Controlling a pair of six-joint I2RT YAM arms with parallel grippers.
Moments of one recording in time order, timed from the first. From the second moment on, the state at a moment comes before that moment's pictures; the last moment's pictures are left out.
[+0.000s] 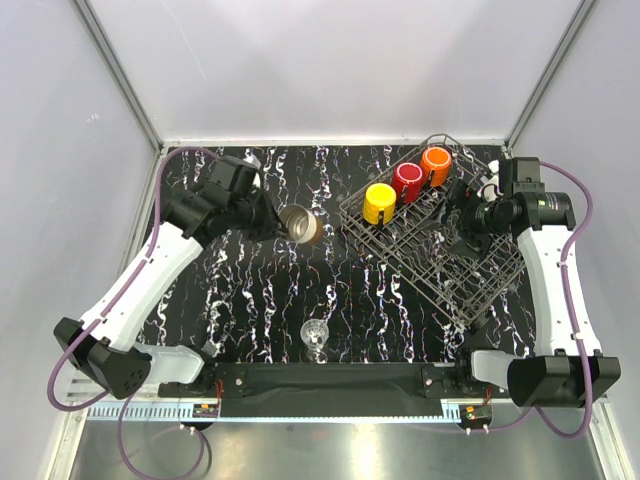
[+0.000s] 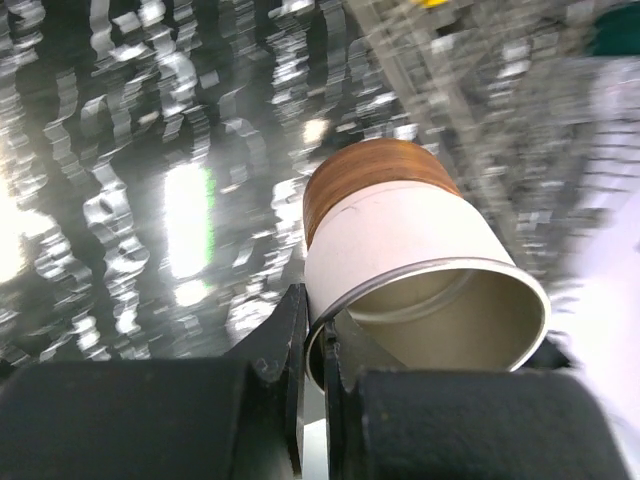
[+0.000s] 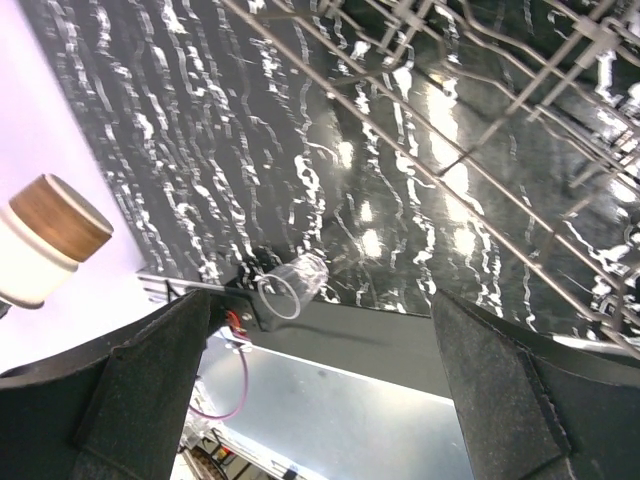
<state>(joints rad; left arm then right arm) -0.55 1.29 1.44 -1.02 0.08 -0.79 -0.02 1.23 1.40 -1.21 -0.46 0.51</state>
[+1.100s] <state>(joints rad) -0.47 1.32 1.17 -0.14 0.67 -1.16 0.07 1.16 1.27 -0.70 -0.90 0.90</state>
